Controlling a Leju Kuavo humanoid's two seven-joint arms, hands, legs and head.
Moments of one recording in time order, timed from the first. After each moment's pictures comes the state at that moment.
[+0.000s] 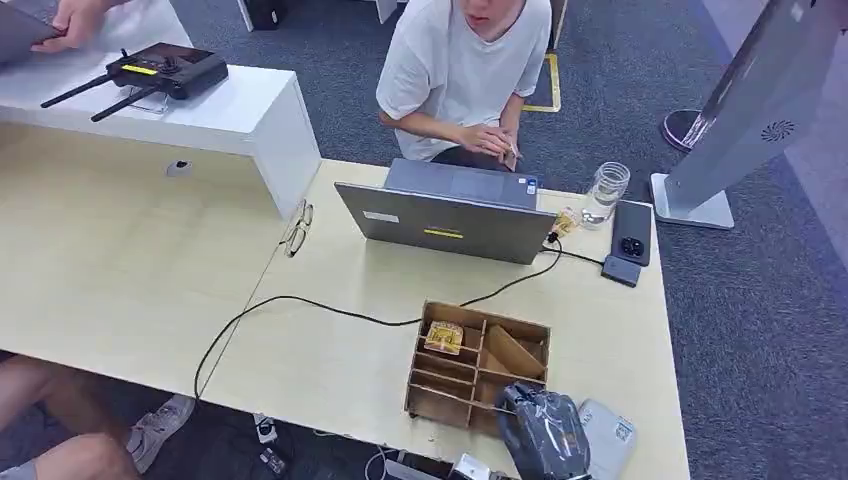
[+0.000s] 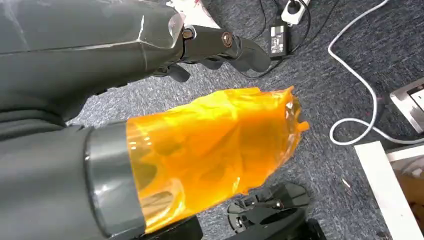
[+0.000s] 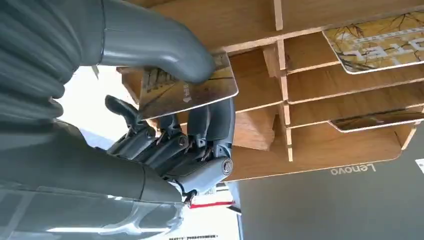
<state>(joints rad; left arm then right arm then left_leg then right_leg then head) -0.05 -0.17 0.36 -0.20 -1.01 0.29 -0.13 0.02 -0.19 0.70 -1.35 1.10 -0.41 0.07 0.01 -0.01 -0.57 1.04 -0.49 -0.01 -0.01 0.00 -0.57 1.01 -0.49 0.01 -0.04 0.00</state>
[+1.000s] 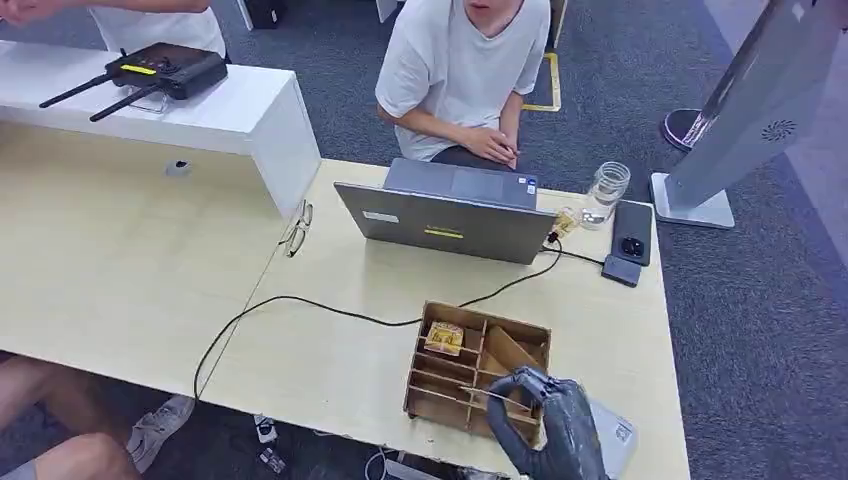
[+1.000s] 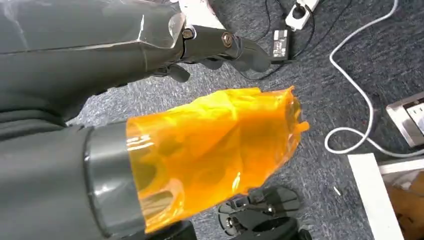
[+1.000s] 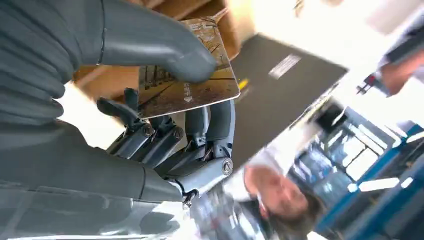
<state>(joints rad) -0.04 -0.17 0.40 -0.20 -0.97 0.32 -0.17 0.09 -0.17 0.64 -1.64 0.50 -0.38 -0.27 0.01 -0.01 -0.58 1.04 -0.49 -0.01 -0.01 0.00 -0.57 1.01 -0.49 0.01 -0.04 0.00</state>
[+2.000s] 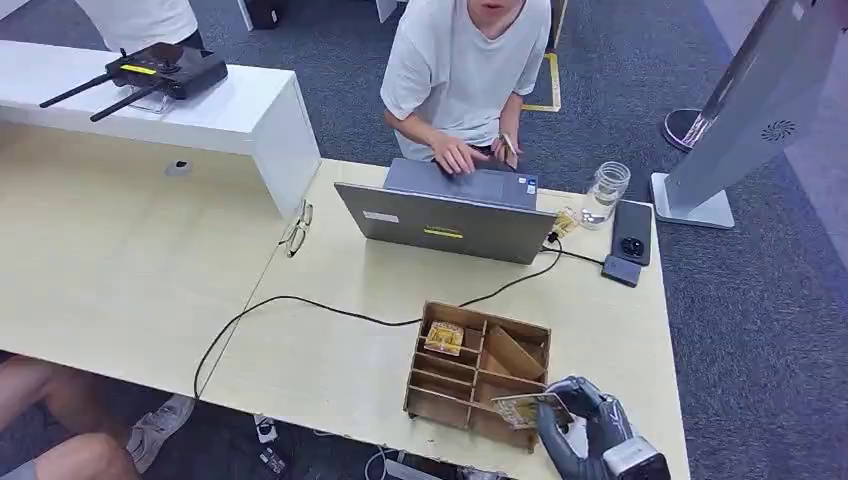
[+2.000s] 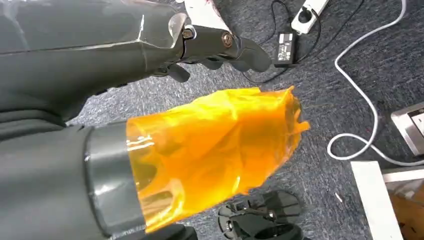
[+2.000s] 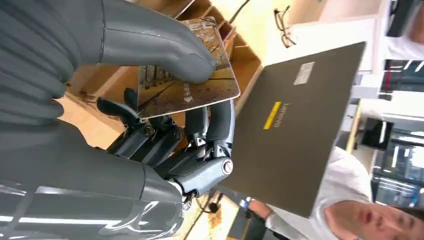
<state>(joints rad) -0.04 -0.17 0.42 -0.20 -0.97 0.34 -0.18 0.21 -0.19 0.48 -1.68 0.04 -0.24 -0.25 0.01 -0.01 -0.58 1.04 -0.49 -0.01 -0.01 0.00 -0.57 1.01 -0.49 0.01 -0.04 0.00</state>
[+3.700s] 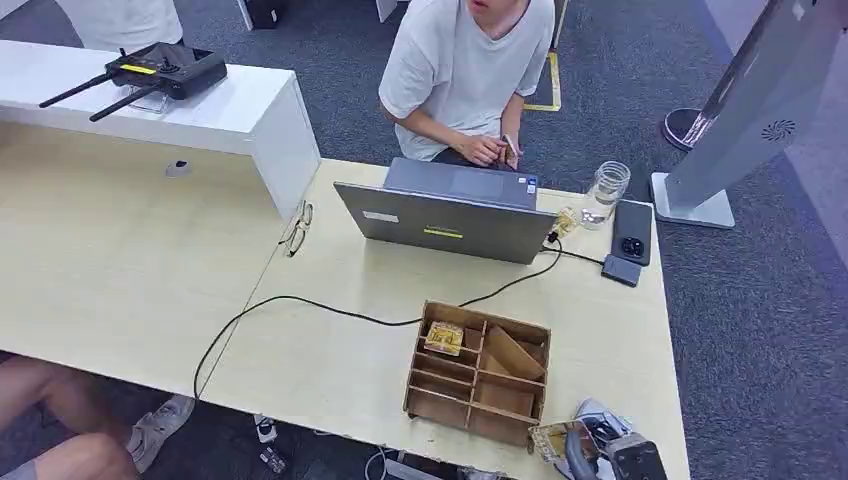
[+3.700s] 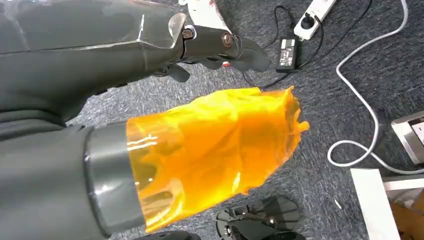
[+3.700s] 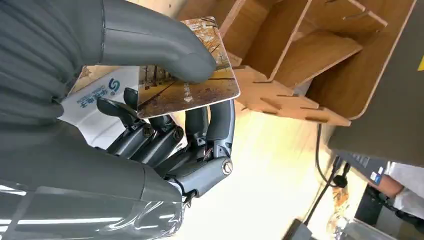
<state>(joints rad) -0.02 -0.16 0.44 -0.20 -0.96 0.37 -0.22 0.28 -0.27 0.46 -1.59 0.03 -0.43 -0.06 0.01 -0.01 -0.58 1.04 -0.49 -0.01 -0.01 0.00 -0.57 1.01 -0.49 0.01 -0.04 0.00</state>
